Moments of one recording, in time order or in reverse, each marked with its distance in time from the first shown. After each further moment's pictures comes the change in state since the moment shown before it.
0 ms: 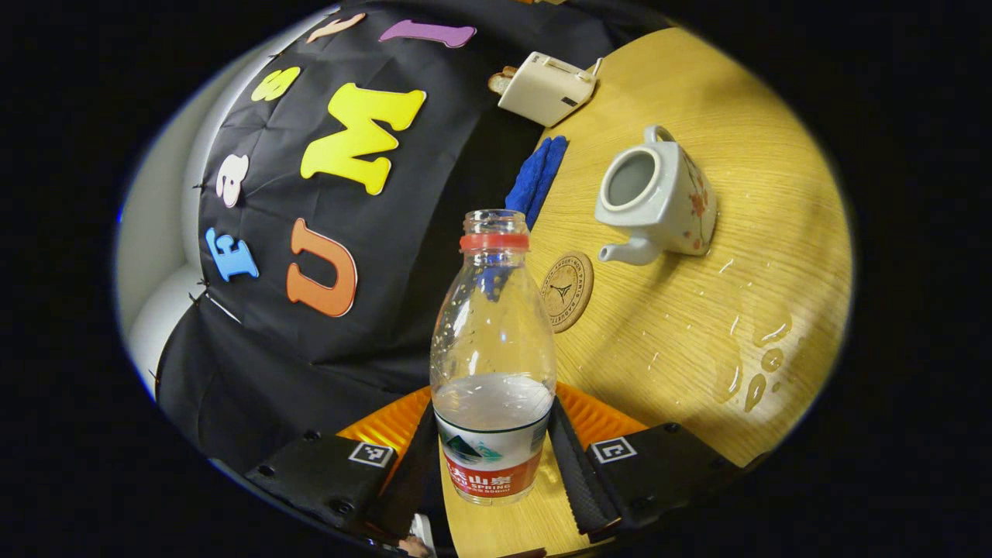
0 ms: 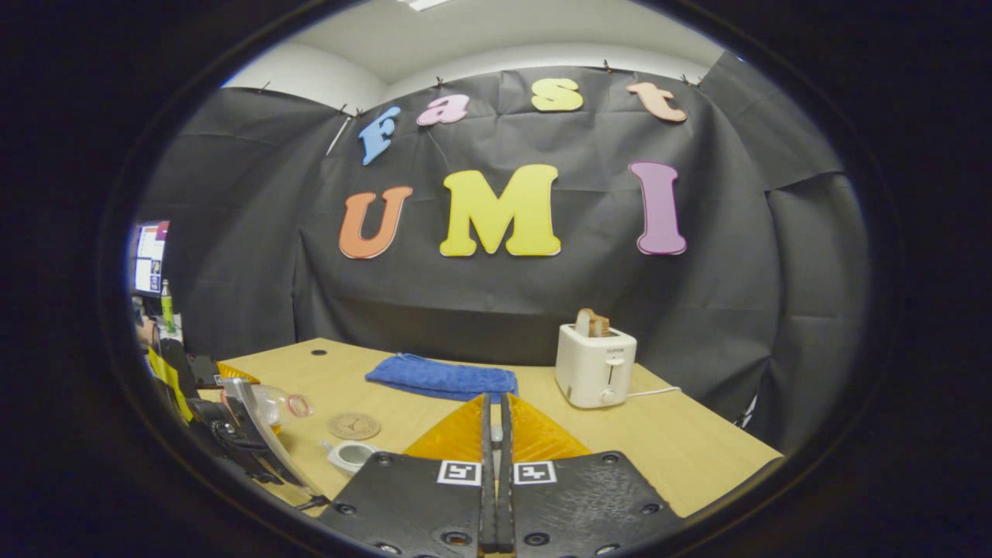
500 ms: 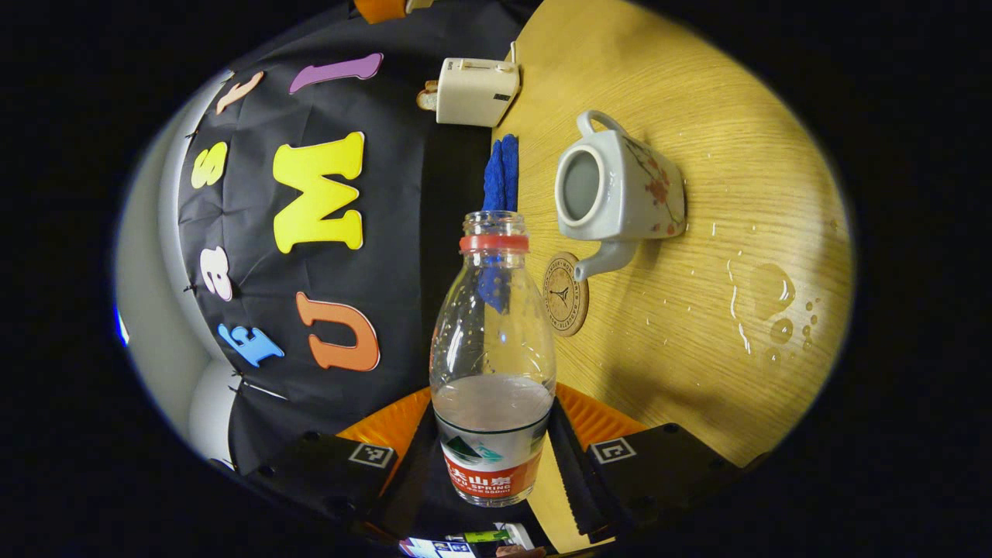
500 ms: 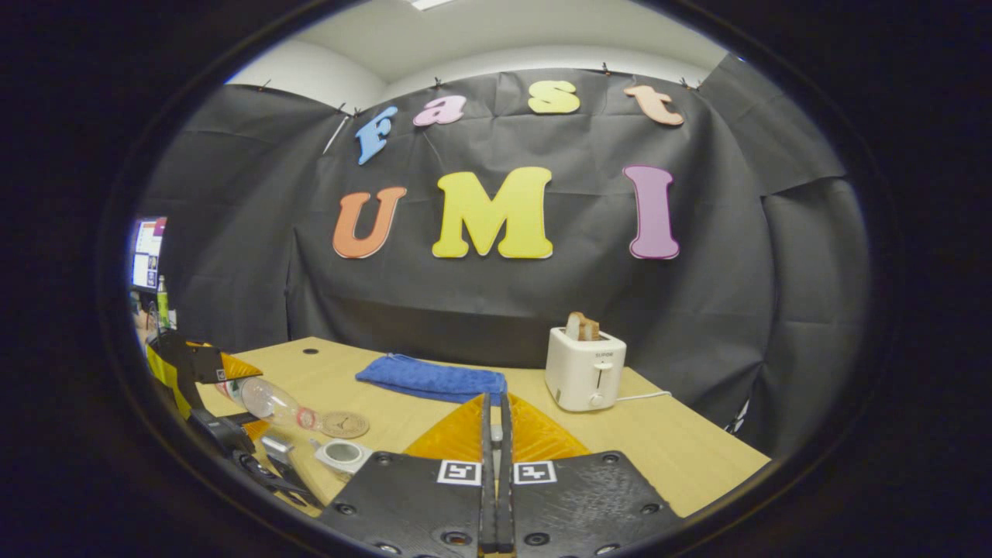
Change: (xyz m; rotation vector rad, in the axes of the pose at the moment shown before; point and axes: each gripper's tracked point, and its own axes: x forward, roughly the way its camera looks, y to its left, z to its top) left arm -0.006 0.010 0.031 0.344 0.007 0.051; right arm -0.003 -0.015 0.009 -0.007 -0.020 -0.021
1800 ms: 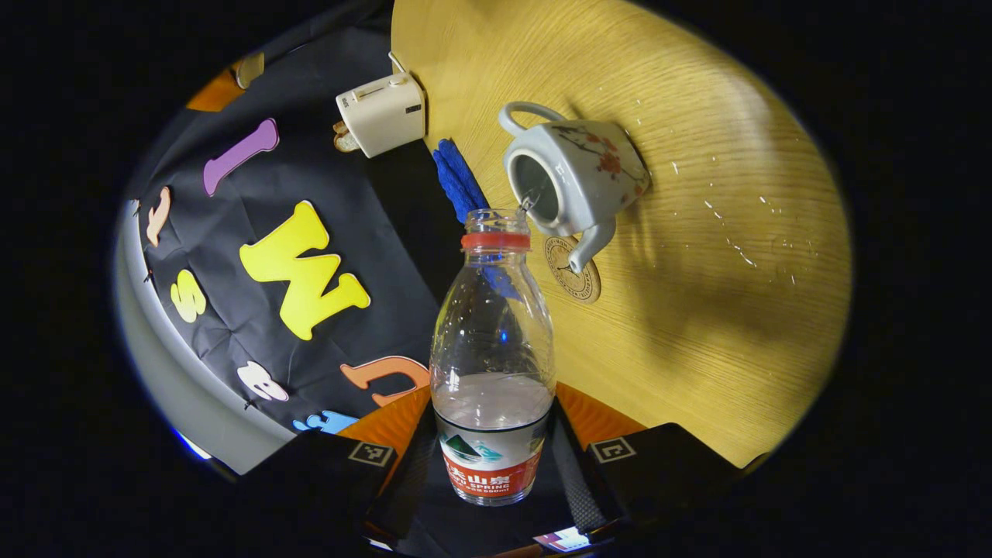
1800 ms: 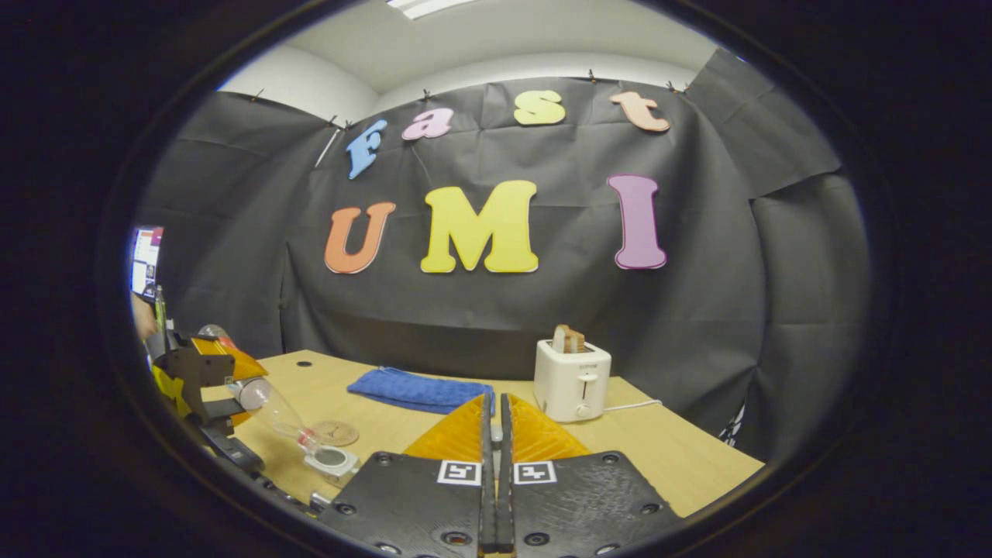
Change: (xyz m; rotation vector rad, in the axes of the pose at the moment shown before) left arm -0.009 0.022 0.012 0.470 0.062 0.050; right arm -0.004 -0.023 0.012 0.015 -0.045 -0.013
